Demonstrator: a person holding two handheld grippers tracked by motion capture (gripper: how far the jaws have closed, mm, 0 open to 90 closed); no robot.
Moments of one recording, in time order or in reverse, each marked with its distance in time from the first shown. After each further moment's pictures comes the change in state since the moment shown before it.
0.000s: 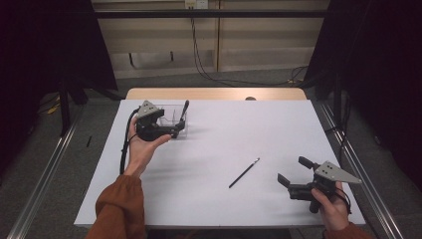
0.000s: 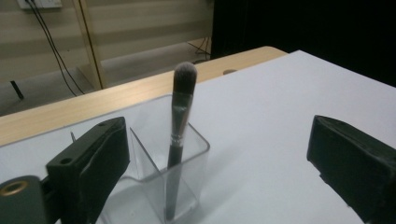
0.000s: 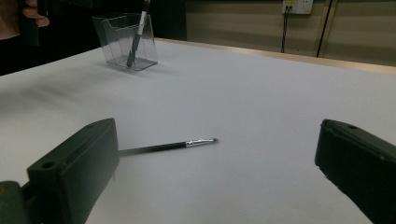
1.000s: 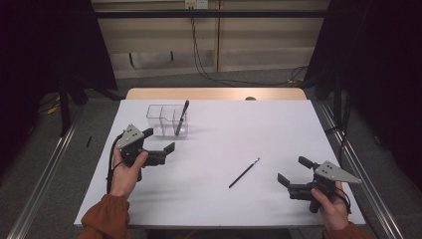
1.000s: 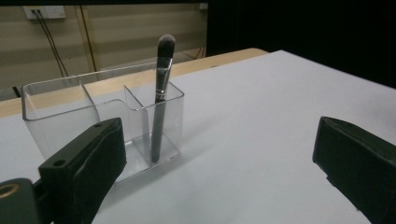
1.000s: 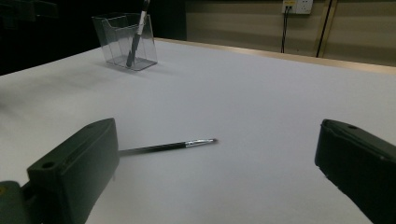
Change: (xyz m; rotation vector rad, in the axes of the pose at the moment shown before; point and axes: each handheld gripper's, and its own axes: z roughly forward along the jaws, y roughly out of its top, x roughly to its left) left arm -0.024 -0.042 -0.063 -0.069 0.009 0.017; right arm 0.000 0.000 0.001 0.000 -0.002 0.000
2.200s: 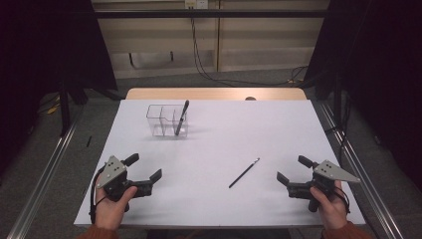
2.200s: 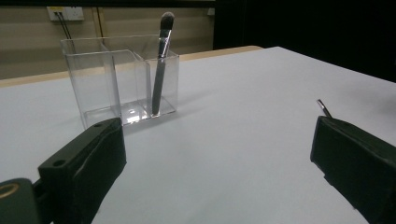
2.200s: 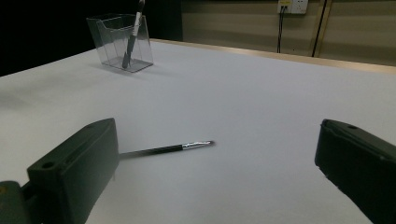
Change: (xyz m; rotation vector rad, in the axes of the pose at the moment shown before) left arm -0.024 -0.045 -0.066 -0.036 0.042 -0.027; right arm 0.000 0.001 0.003 0.001 -0.016 0.008
